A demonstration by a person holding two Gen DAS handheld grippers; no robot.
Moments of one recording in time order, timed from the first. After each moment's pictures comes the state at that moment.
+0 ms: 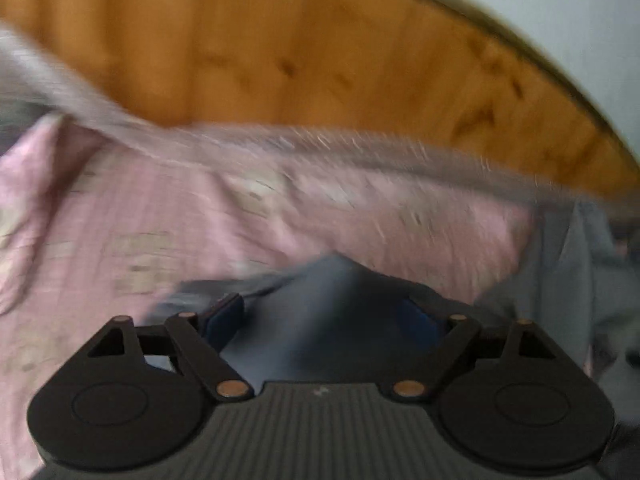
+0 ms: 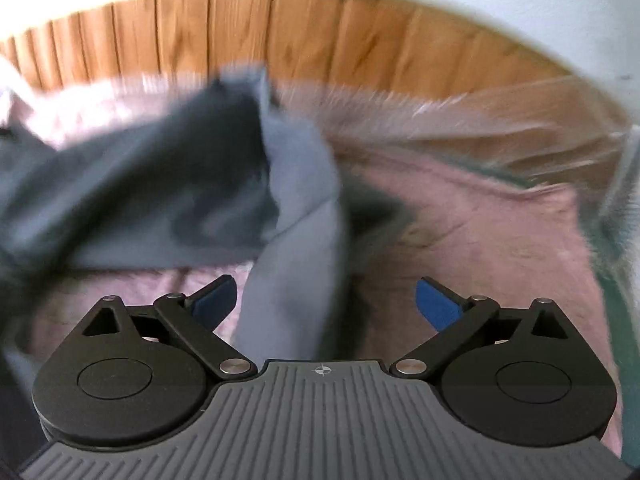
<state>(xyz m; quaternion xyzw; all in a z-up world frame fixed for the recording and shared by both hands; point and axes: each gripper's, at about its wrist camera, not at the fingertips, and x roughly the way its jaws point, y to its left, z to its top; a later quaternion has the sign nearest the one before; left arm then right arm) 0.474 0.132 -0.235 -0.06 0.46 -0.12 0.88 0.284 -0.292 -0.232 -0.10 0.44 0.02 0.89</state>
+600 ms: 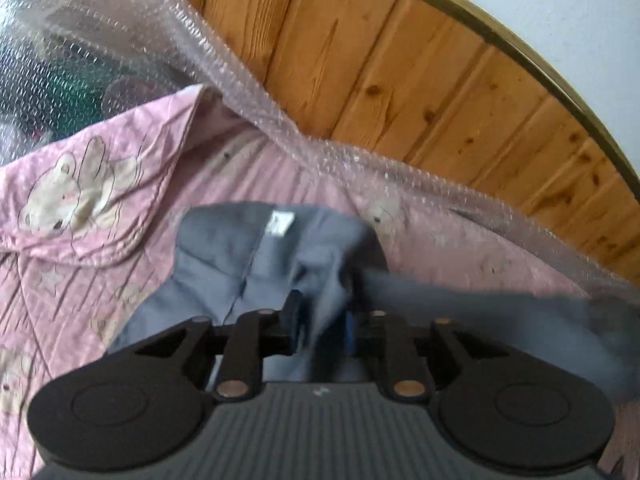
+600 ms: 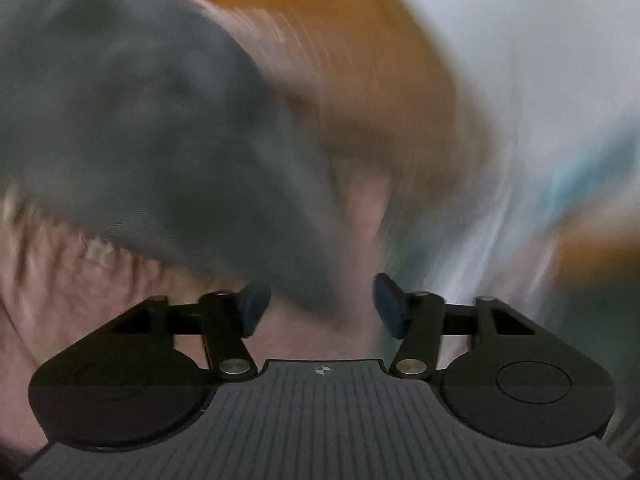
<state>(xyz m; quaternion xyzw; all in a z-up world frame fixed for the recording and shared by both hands) 0.423 0.236 -0.208 -0.17 0.43 -0.02 0.88 0.314 -0.415 -0.234 -0.26 0.45 -0.19 0.83</state>
